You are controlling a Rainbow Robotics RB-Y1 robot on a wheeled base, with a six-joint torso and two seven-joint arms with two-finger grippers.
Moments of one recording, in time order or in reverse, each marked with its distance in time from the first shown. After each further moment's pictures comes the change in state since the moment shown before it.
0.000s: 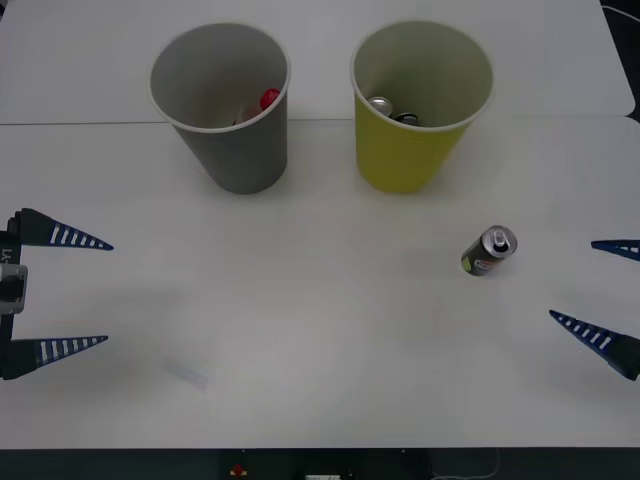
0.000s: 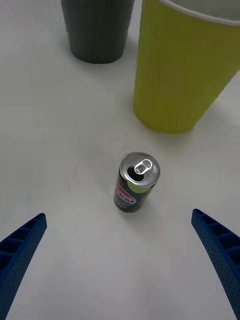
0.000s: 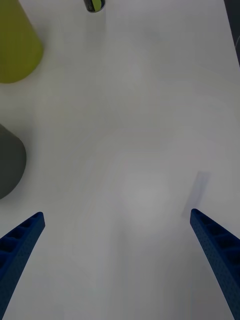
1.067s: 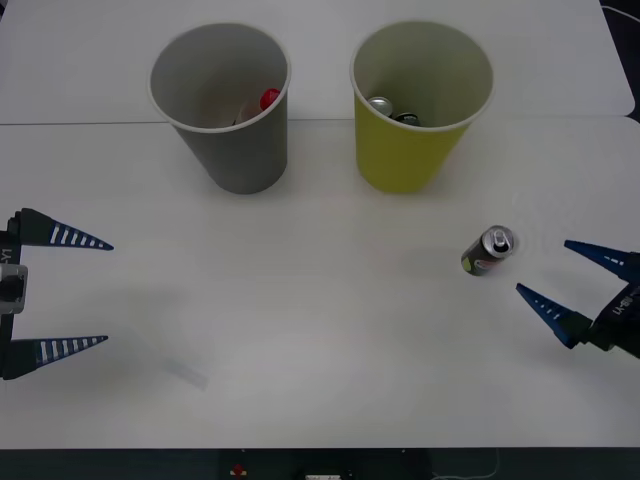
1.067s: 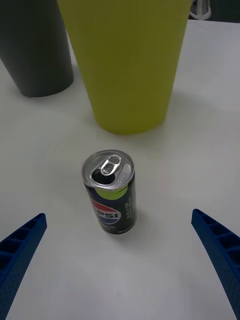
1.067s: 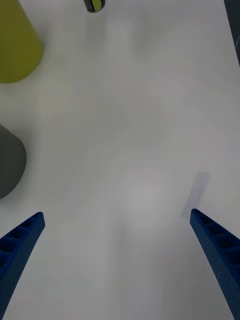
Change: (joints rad) right arm -0.235 0.233 0.158 0.317 -0.126 -0.003 0.092; left arm 0.000 0.000 0.000 0.000 0.000 0.000 0.000
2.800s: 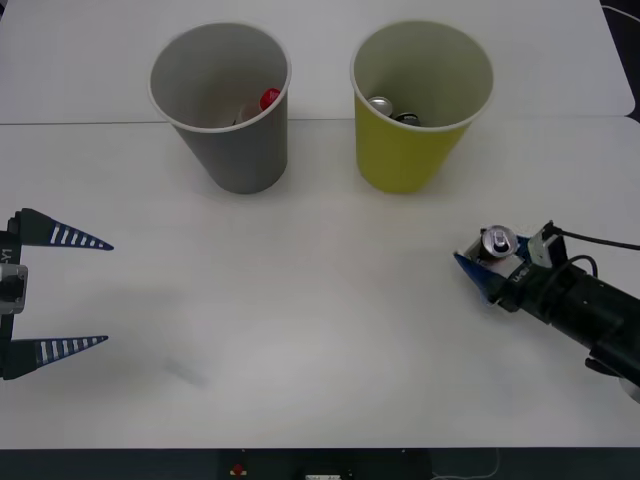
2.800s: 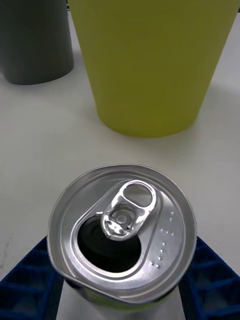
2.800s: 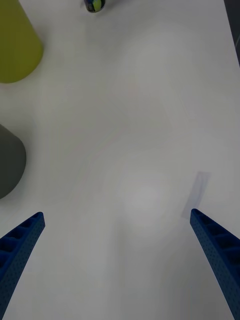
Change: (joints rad) right arm -0.365 0.194 0.168 0.388 0.065 0.015 0.189; left arm 0.000 0.000 0.000 0.000 0.000 0.000 0.000
